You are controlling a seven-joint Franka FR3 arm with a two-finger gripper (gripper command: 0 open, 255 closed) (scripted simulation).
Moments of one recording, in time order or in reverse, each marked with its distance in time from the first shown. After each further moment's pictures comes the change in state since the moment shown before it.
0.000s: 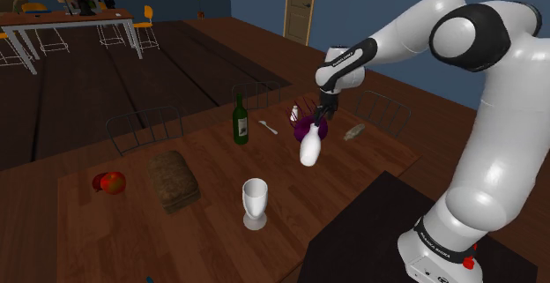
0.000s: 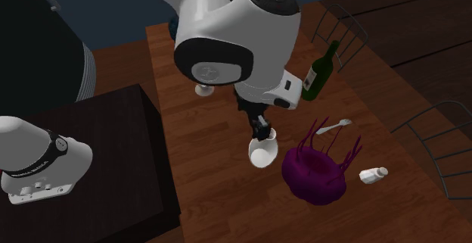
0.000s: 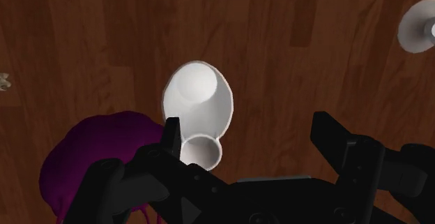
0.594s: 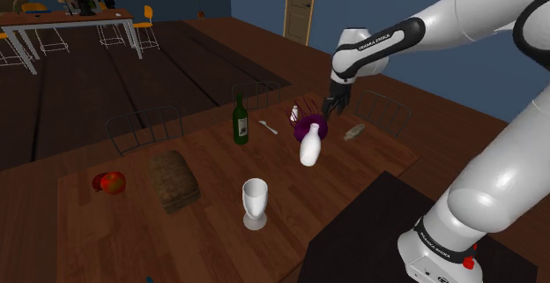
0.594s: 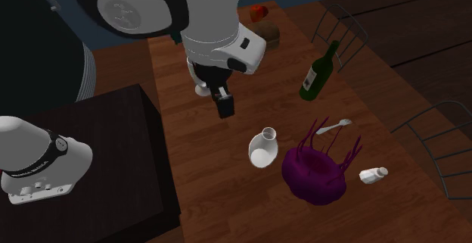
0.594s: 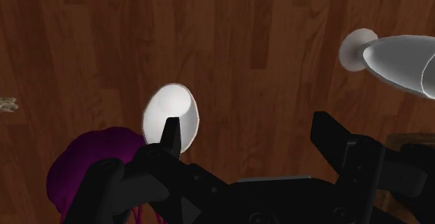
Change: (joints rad) arm 0.037 -0.350 0.016 -0.216 -0.051 -0.122 0.103
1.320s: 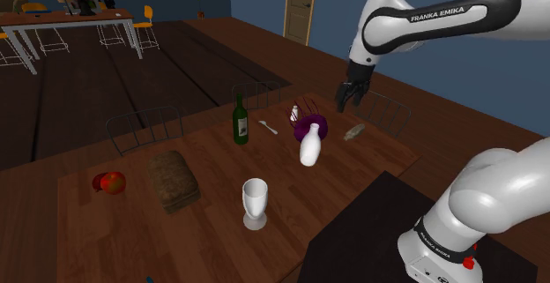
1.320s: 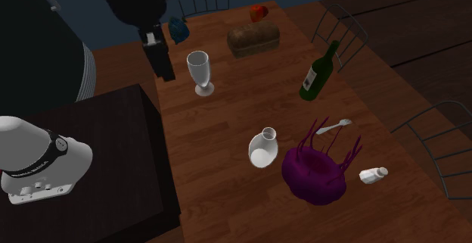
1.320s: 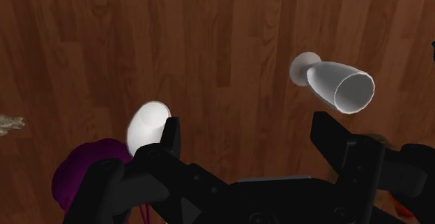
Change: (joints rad) arm 0.021 -0.396 0.066 -0.109 -0.006 -0.273 0.128
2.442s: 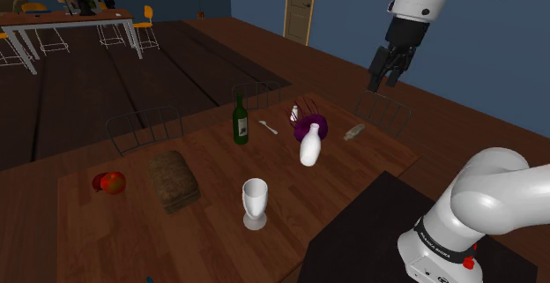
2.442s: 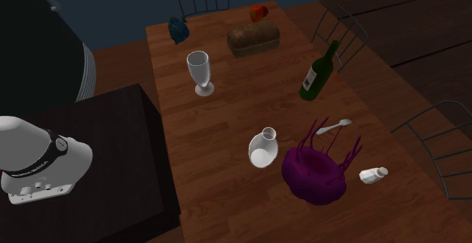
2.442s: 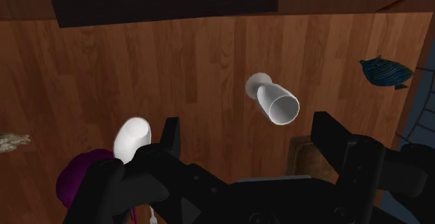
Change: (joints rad) arm 0.038 -0.361 0.101 0.109 0.081 -0.443 0.173
